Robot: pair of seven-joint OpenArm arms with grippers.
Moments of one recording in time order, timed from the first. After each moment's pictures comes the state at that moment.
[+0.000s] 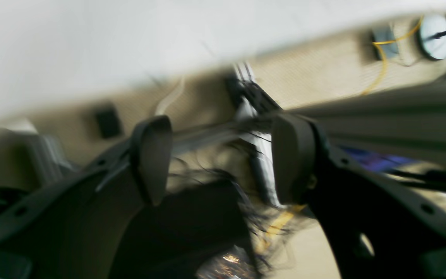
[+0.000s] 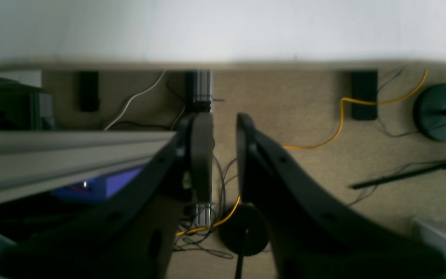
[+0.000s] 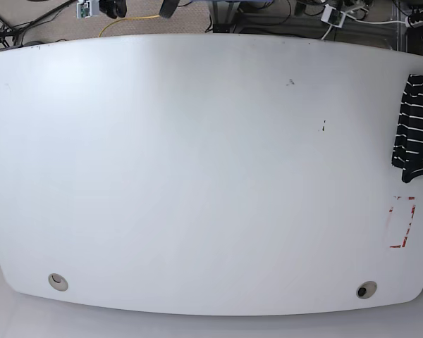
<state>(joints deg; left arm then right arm) 57.8 -4.1 -16.0 108.5 -2.4 -32.3 14.1 -57.1 0.1 26.4 103.5 15.0 34.5 -12.0</state>
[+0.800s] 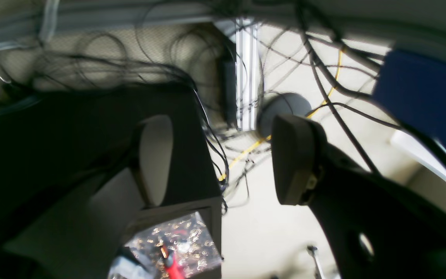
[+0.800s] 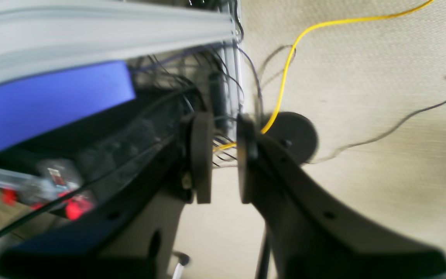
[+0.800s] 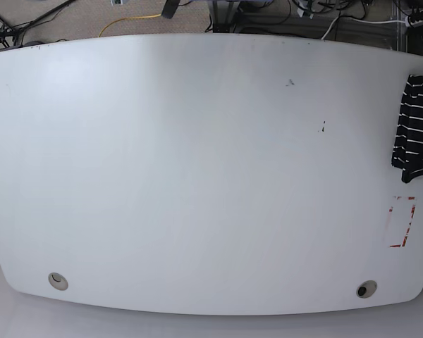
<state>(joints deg) 22.7 -6.5 -8.9 36.6 2.1 -24.3 6.9 -38.2 8.0 14.1 54.6 13.4 33.8 -10.1</state>
